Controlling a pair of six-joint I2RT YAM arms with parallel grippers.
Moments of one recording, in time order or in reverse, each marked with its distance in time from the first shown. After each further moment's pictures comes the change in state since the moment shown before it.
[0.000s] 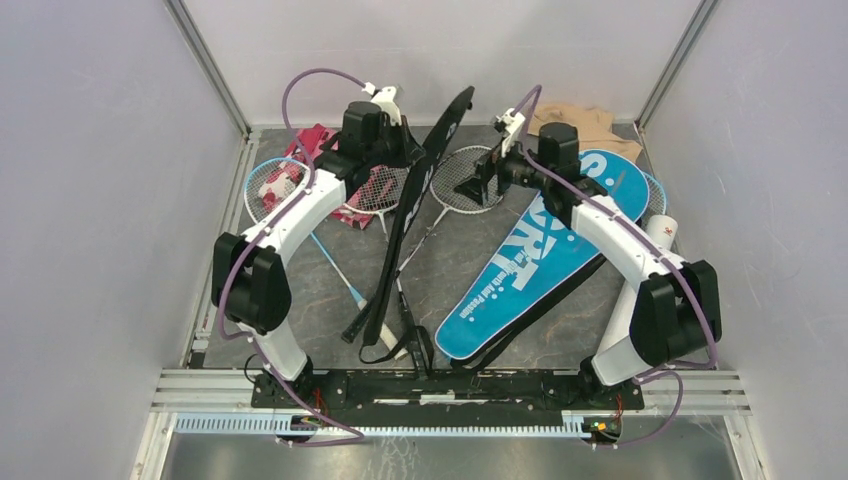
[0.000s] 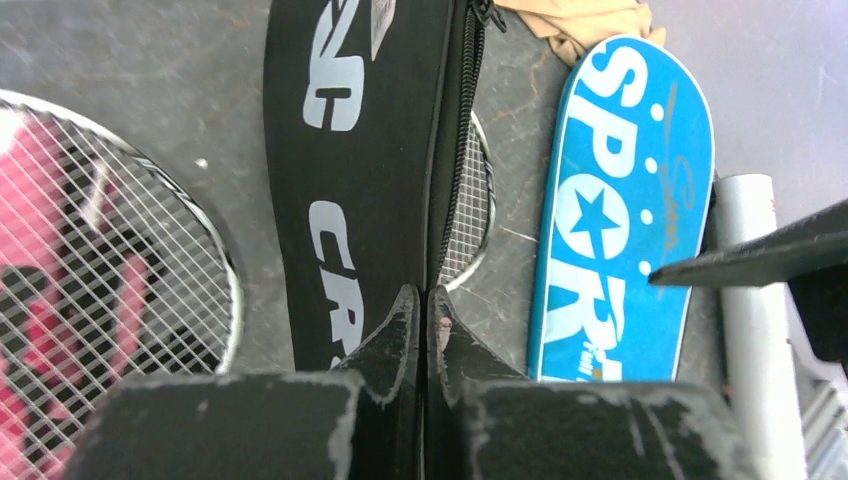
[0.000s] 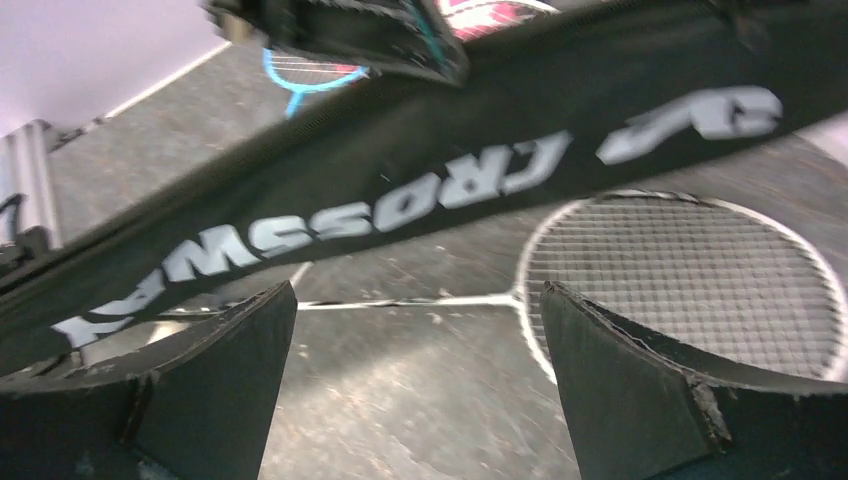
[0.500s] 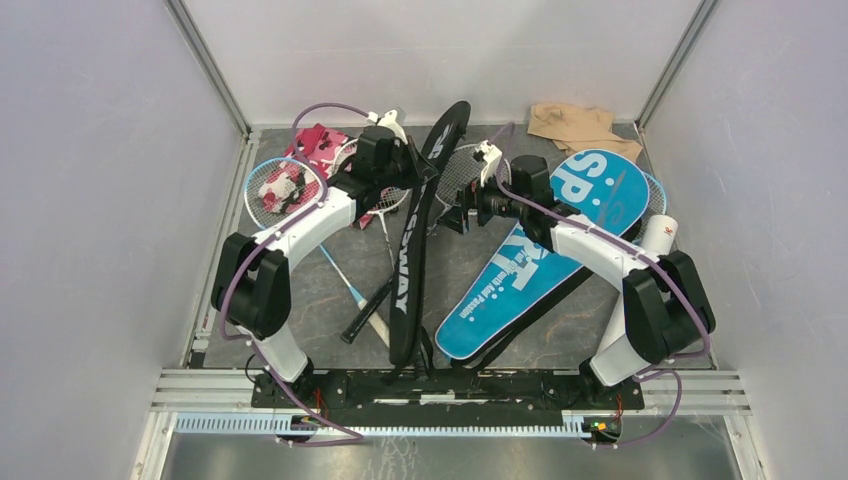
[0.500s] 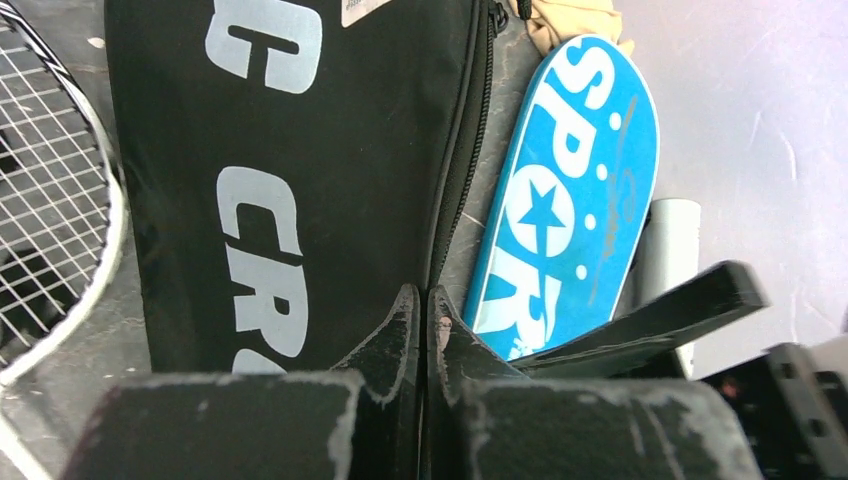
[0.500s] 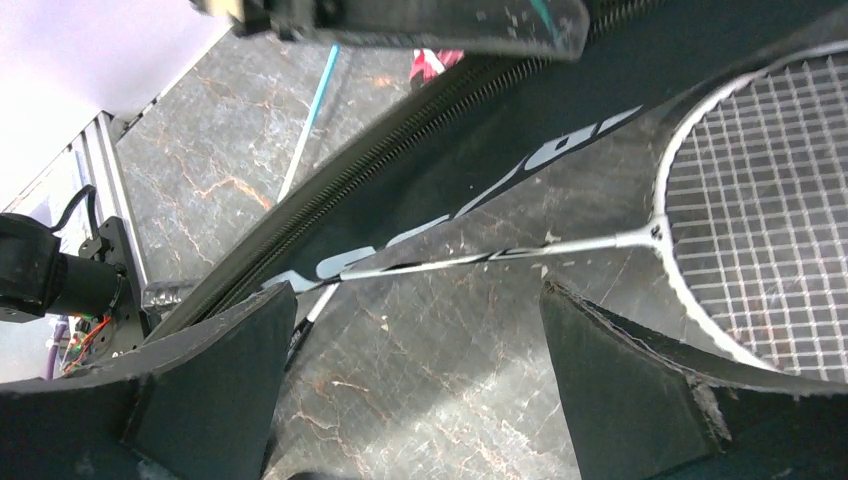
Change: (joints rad) left arm -0.065 -0.023 -0.205 0.155 -0.044 -0.285; right arm 0.149 0.035 -0.166 0.141 0.060 0.210
